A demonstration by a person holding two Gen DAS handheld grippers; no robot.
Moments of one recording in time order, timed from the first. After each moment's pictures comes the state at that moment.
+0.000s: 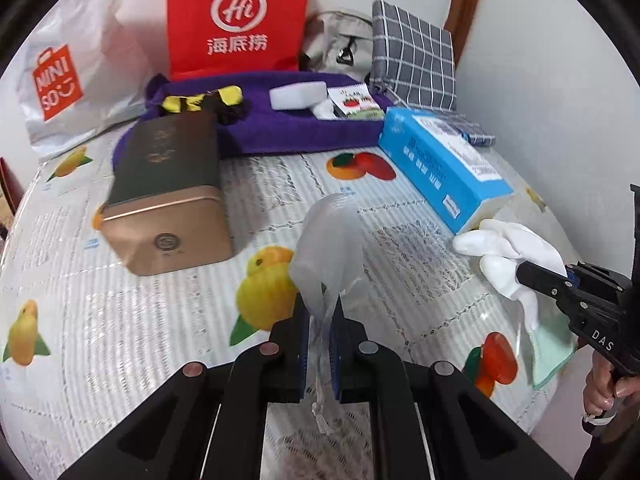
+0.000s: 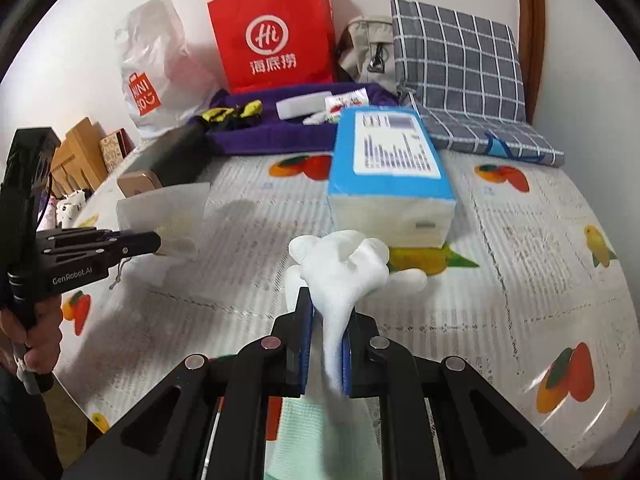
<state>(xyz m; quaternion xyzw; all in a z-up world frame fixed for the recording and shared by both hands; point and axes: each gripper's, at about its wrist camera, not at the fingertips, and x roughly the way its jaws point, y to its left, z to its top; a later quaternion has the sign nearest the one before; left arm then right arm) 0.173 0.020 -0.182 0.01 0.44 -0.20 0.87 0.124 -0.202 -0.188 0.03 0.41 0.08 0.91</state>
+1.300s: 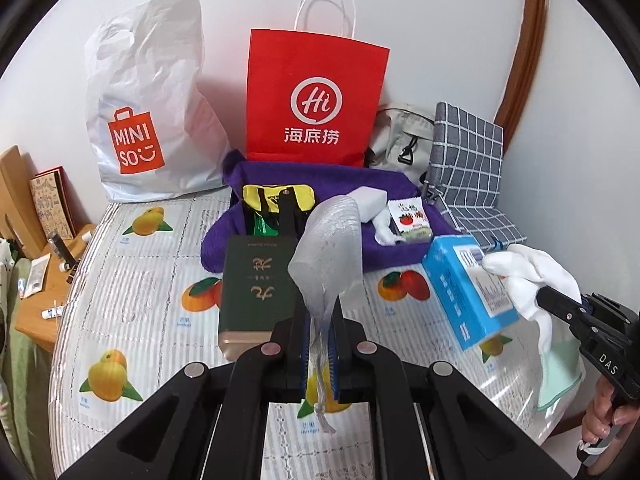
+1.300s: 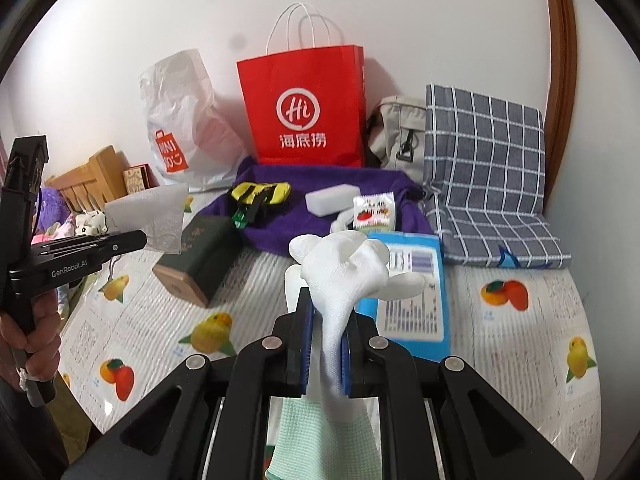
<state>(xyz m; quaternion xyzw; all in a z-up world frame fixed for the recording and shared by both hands) 0.206 0.055 -0.081 -0.04 0.39 -0.10 0.92 0.176 -0.194 -0.088 0.01 0.35 0.11 0.93</state>
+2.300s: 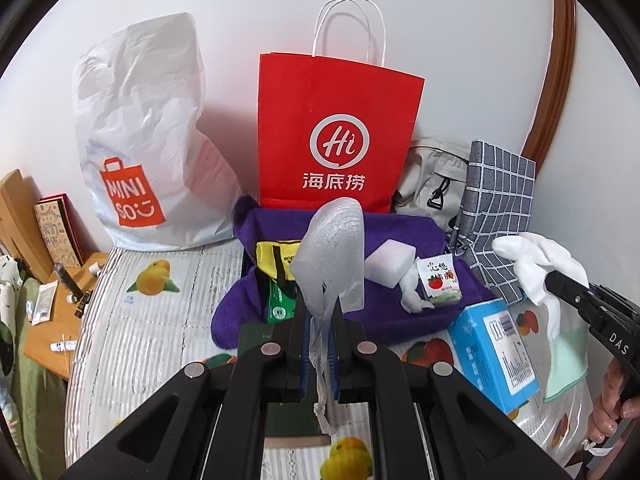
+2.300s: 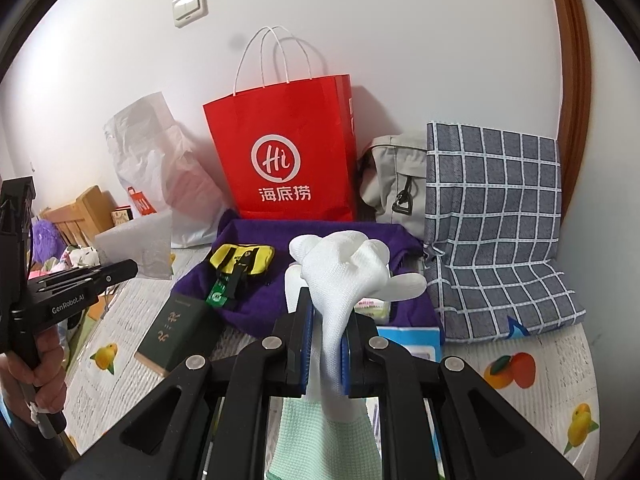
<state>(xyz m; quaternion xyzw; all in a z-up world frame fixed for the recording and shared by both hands) 0.287 0.052 -0.058 -0.03 0.37 -0.06 0.93 0.277 -0.202 -0.059 0.04 0.33 0.11 0.94</state>
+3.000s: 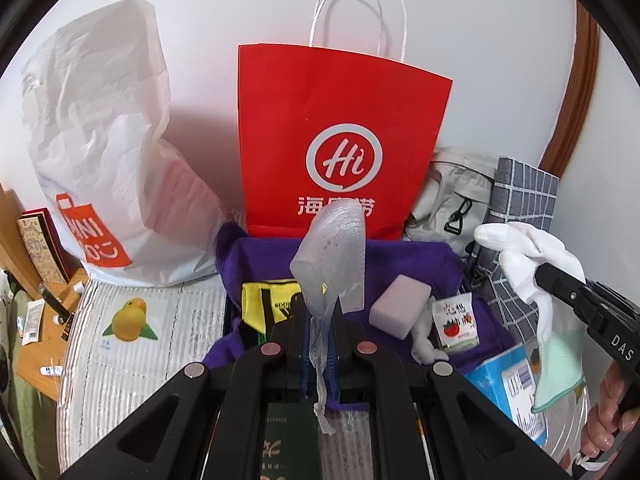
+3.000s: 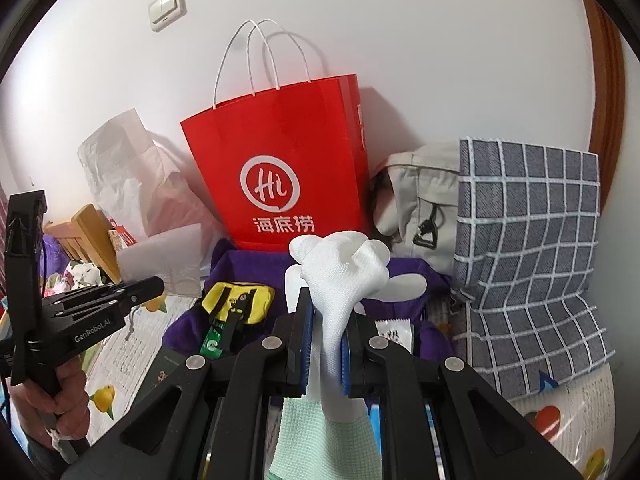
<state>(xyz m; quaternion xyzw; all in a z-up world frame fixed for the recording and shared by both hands) 0.369 0.039 -0.063 -0.03 0.38 -0.06 0.92 0.364 -0.191 -0.057 0.06 0.34 0.13 0.93</state>
